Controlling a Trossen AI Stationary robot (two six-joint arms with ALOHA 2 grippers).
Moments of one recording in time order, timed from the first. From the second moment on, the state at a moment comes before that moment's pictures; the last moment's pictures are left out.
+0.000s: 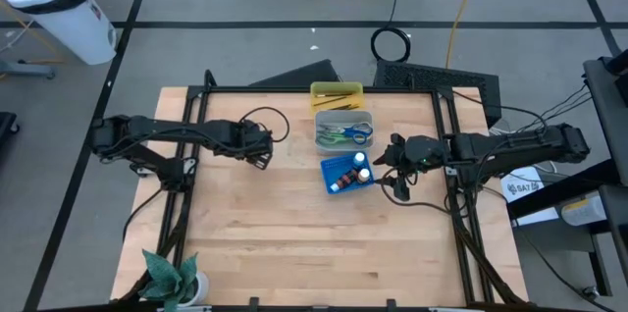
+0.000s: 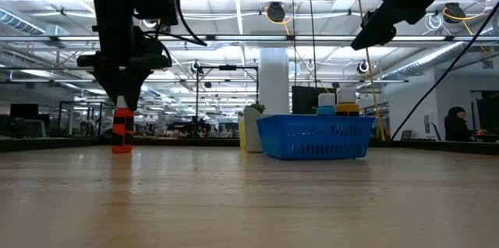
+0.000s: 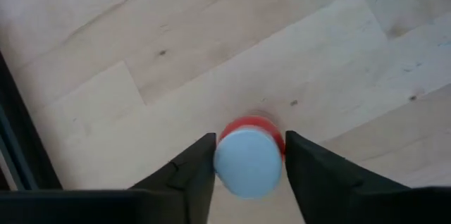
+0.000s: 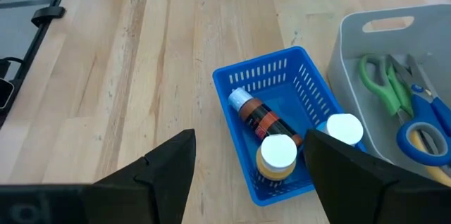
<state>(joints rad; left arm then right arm) 0.16 1.40 0.92 -0.99 -0.32 -0.90 0.05 0.94 0.71 -0.41 -0.01 0.15</state>
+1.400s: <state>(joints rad) -0.02 1.99 1.71 -0.78 -0.22 -0.29 0.05 0.94 0.71 -0.33 0.00 0.12</state>
